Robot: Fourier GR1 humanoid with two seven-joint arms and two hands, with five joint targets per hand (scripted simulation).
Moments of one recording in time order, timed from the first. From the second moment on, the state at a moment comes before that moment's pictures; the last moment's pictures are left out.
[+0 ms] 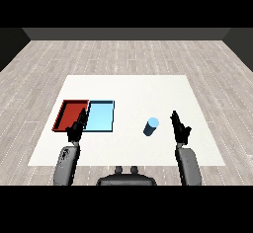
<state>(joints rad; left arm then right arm) -0.02 0.11 0.00 -1.58 -0.03 -0.01 -0.03 0.00 -0.11 -0.06 -1.54 0.02 -0.02 -0.02</state>
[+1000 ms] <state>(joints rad) 0.03 0.02 0.04 -1.55 0.02 -0.02 -0.37 0.10 -0.02 0.06 -1.59 -0.05 0.13 -0.32</state>
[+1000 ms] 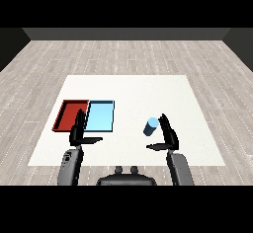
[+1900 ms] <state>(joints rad) 0.03 0.03 0.04 -1.58 0.01 -0.01 -0.38 0.06 -0.04 0.00 -1.51 -0.08 0.16 -0.34</state>
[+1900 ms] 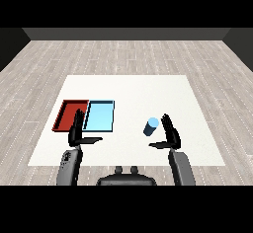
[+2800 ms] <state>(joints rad) 0.04 0.04 0.05 -1.58 0.02 -0.01 -0.38 -0.12 -0.03 -0.08 -1.22 -0.11 0.11 -0.32</state>
